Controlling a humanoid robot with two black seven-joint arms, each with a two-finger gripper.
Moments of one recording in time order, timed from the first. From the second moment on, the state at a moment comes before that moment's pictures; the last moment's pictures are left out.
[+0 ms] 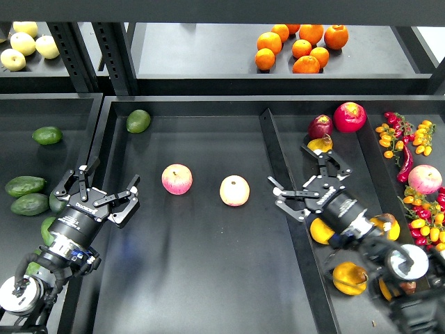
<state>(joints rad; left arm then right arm) 0.04 0.00 -1.53 -1.13 -0.21 -0.49 0.46 0.23 -0.06 1.22 0.98 0.27 0.58 -0.49</state>
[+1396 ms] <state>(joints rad) 0.01 0.00 -1.35 -1.14 -0.20 -0.49 0.46 -0.07 0.01 1.28 1.30 0.30 0.56 -0.49</state>
